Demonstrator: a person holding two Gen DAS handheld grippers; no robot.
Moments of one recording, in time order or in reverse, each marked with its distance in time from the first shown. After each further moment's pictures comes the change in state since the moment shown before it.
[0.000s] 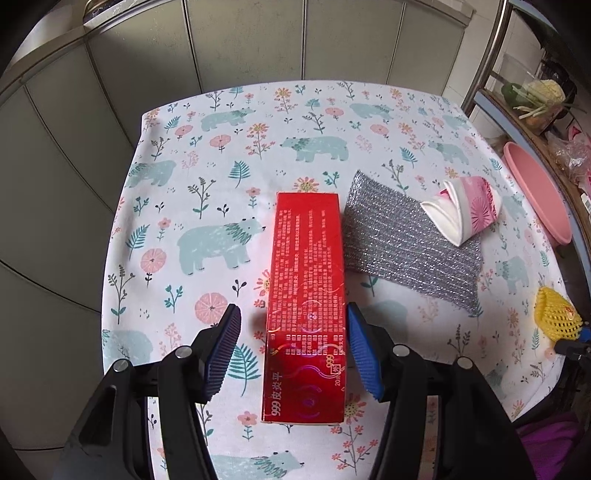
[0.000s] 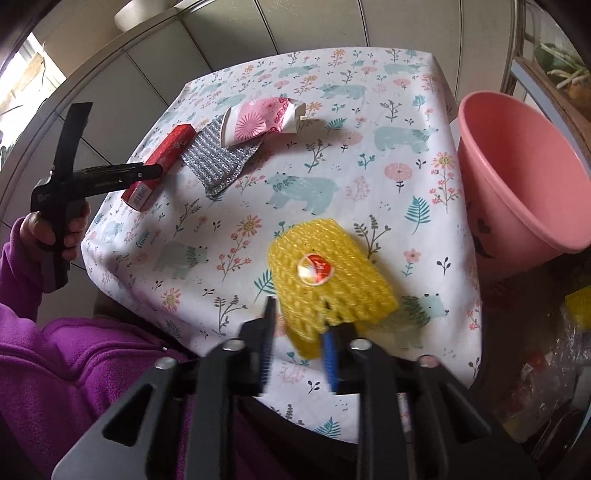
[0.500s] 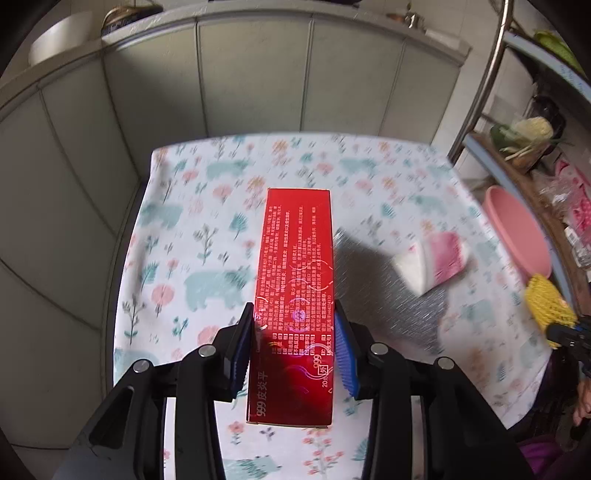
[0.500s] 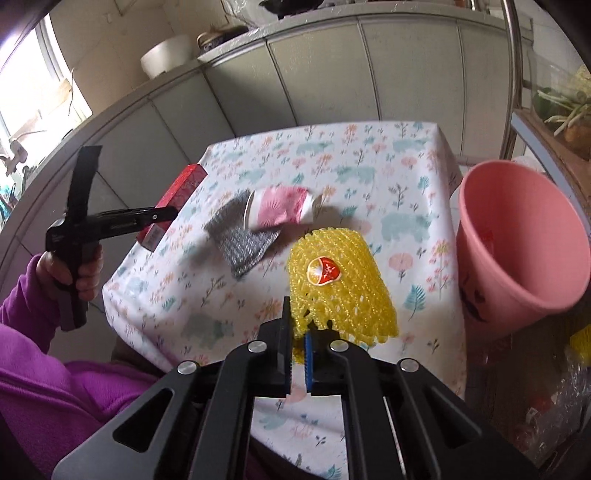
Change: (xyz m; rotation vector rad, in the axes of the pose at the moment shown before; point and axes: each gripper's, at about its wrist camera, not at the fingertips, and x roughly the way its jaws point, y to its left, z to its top) left arm -0.047 -0.008 0.014 -0.051 -0.171 -0.053; right arm -0.033 -0.002 0.032 -0.009 -0.259 0.033
